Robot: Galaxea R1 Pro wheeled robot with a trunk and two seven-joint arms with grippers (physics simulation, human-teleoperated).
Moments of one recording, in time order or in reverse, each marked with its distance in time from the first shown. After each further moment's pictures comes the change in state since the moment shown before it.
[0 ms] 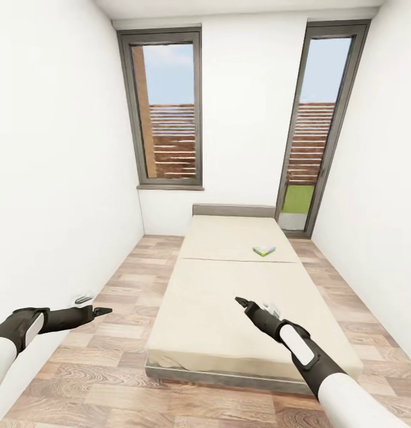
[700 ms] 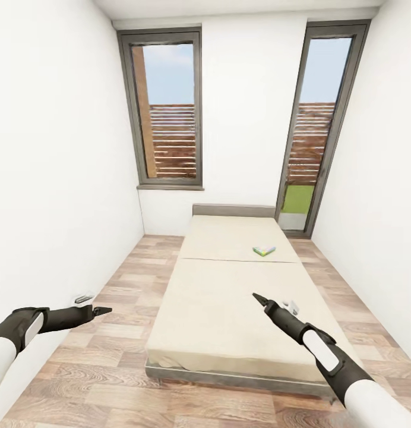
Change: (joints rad) left arm 0.000 0.002 0.000 -0.005 0.001 0.000 -0.002; right arm 0.025 -0.121 -0.004 0.002 -0.007 -0.059 0.231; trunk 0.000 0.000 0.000
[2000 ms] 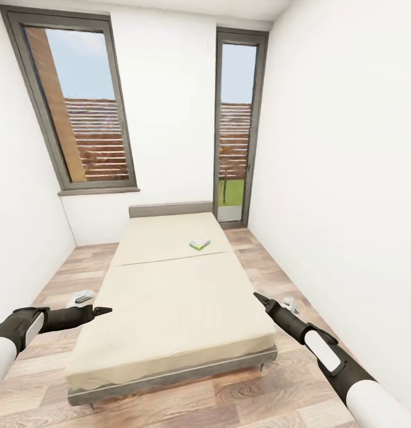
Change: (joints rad) left arm 0.000 -0.002 0.000 0.000 0.000 0.000 0.001; right arm 0.001 -0.008 -0.001 0.001 0.002 -0.006 0.024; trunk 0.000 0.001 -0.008
